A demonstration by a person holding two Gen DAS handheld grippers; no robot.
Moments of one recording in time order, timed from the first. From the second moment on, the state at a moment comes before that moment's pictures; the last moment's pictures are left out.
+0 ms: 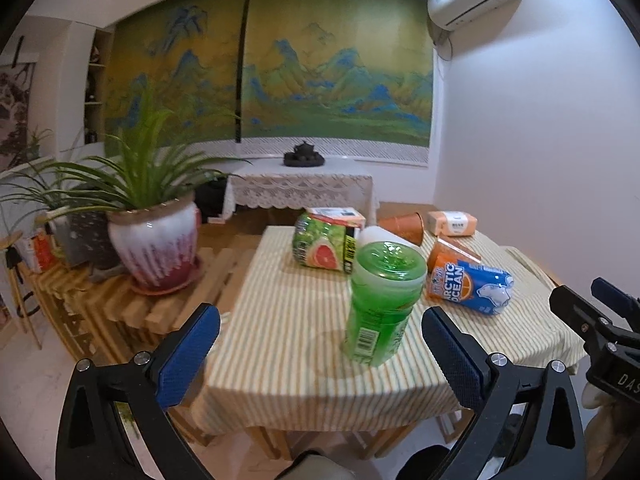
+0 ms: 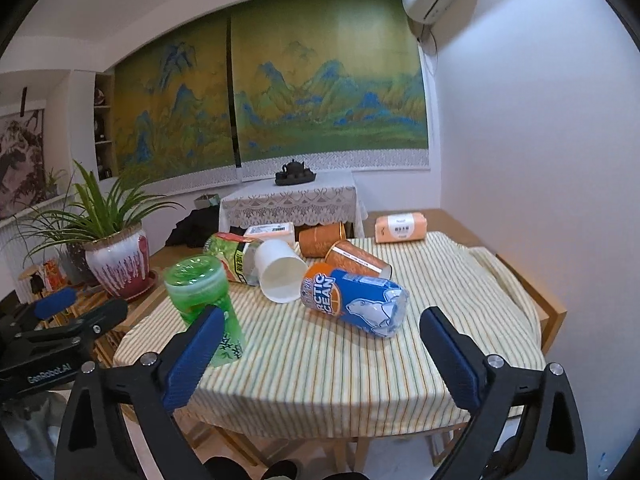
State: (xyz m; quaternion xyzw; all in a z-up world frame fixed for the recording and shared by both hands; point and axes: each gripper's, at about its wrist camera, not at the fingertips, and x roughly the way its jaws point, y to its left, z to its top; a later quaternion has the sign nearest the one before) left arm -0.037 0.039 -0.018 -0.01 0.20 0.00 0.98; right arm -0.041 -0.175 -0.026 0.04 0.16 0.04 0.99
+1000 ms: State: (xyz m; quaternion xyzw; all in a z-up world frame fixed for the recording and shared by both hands) left arm -0.080 0.046 0.000 -0.02 0.19 0.02 0.98; right arm -0.070 -0.154 -0.019 0.03 0.14 0.02 0.99
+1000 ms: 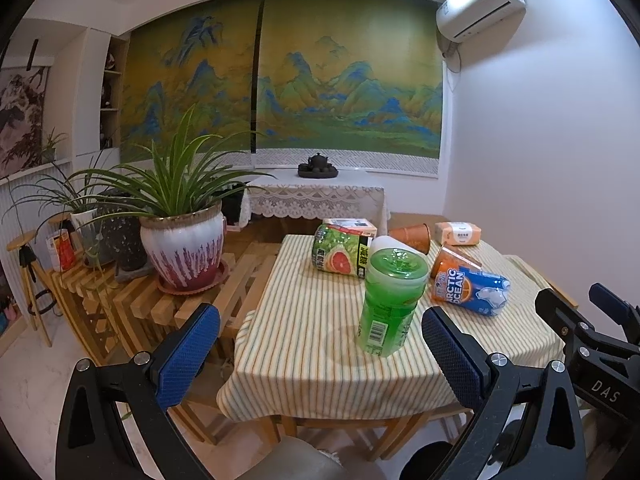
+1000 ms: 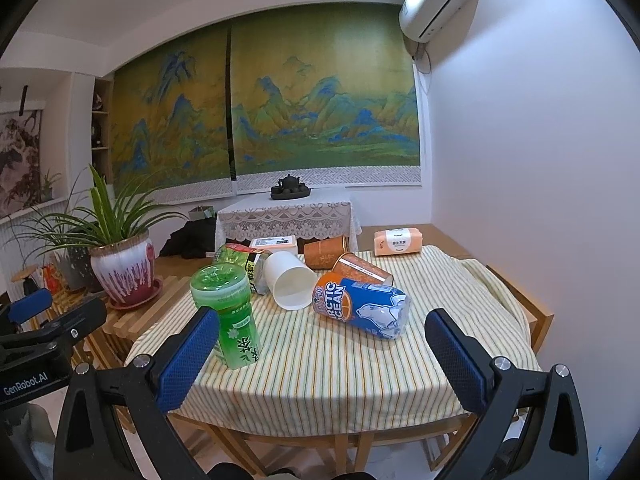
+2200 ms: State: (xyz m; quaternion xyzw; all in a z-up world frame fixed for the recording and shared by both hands) left arm -0.074 0.039 0.001 -0.01 0.18 0.01 0.98; right arm -0.066 -0.159 -0.023 0.04 0.14 0.02 0.99
